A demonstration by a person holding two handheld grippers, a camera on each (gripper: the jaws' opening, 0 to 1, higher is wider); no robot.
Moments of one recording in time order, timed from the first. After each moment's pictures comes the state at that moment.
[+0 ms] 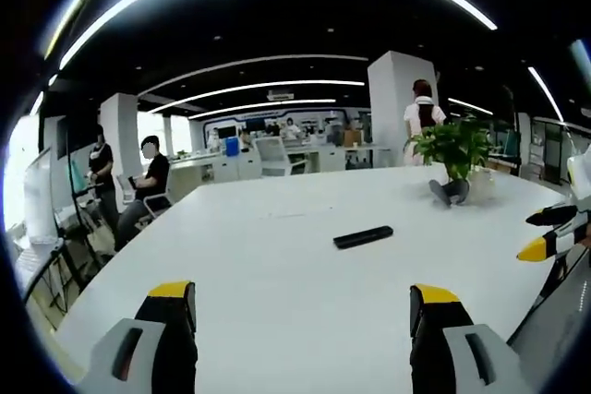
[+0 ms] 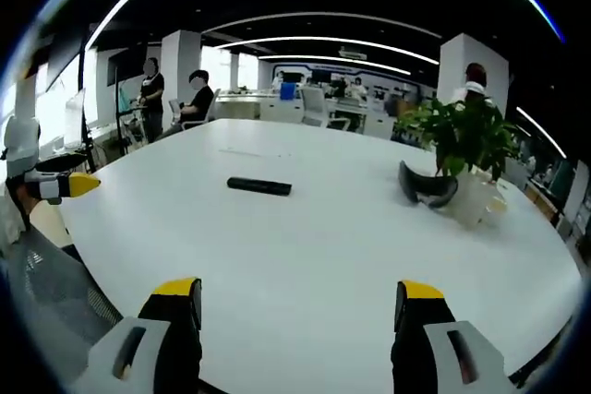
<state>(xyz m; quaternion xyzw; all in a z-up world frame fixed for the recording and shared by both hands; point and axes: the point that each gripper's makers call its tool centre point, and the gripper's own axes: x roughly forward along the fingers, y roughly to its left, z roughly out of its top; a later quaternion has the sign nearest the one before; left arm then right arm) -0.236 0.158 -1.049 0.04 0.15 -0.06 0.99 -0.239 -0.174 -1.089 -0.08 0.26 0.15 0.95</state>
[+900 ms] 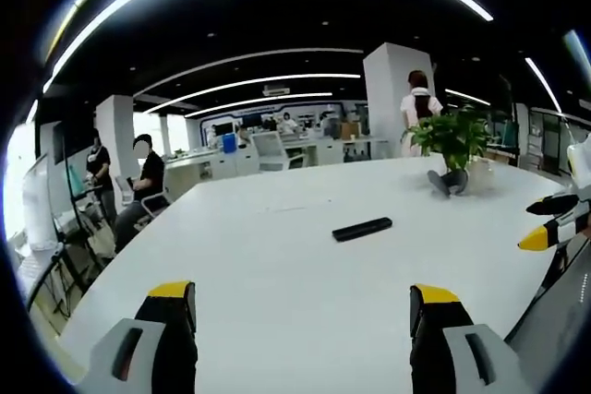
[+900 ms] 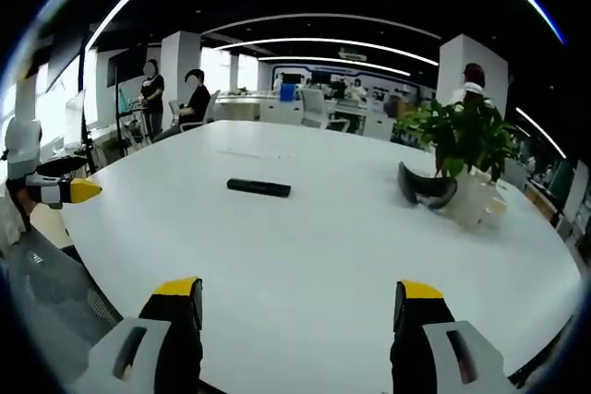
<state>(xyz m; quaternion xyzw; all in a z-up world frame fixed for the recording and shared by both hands) -0.236 0.155 -1.055 0.06 0.17 -0.06 0.98 -0.238 -0.175 -1.089 -0.08 0.25 0.15 0.95</state>
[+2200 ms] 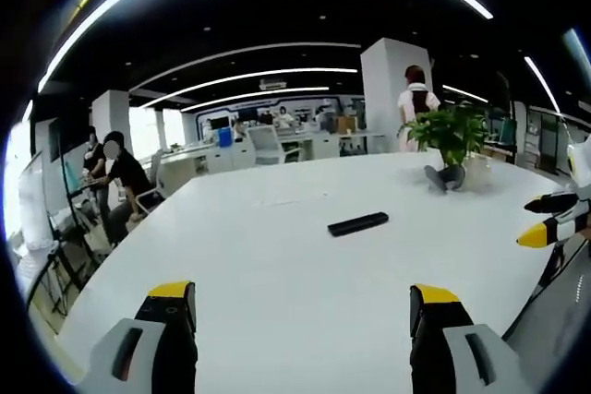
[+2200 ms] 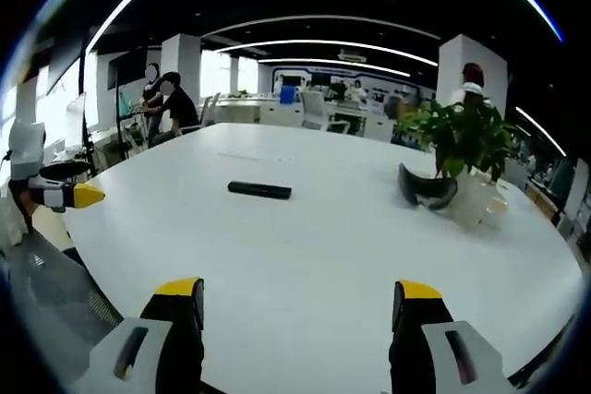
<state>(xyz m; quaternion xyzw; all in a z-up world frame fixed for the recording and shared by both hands) -0.235 0.151 -1.060 0.06 0.18 -0.07 0.98 -0.238 -0.176 -1.087 -0.07 0.25 0.16 0.95</state>
